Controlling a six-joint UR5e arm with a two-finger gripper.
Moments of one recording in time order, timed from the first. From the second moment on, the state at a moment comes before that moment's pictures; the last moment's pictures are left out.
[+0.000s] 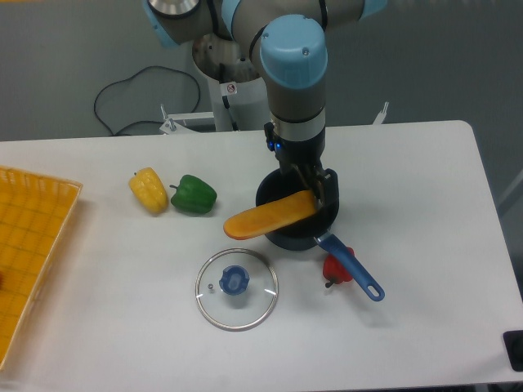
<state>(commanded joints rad) 2.50 -1.72 -1.61 -1.27 1.62 1.39</state>
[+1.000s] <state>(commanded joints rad) 2.47 -1.72 -1.65 -1.27 1.58 1.38</state>
